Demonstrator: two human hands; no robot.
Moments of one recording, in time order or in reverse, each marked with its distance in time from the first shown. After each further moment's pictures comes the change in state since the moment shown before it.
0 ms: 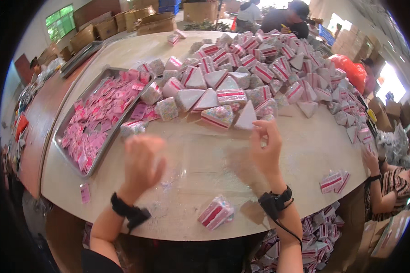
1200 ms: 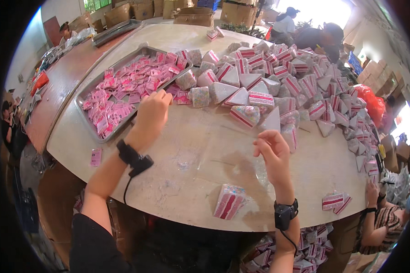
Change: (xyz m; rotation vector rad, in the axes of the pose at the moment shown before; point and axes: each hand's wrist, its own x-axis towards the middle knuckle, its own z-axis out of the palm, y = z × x) left_hand 0.030 -0.067 0.001 0.261 -0.328 -0.354; right_hand -0.007 -0.039 -0.002 0.715 -0.406 0.444
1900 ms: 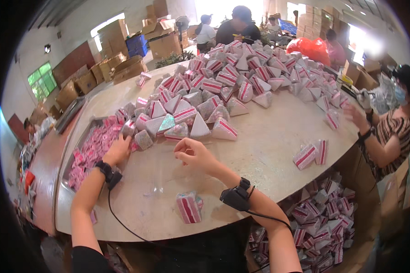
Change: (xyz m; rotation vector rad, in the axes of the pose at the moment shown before) left_hand 0.082 0.006 0.041 0.155 -0.415 0.215; right_hand 0.006 0.031 -0.006 -0.040 -0.058 -0.048
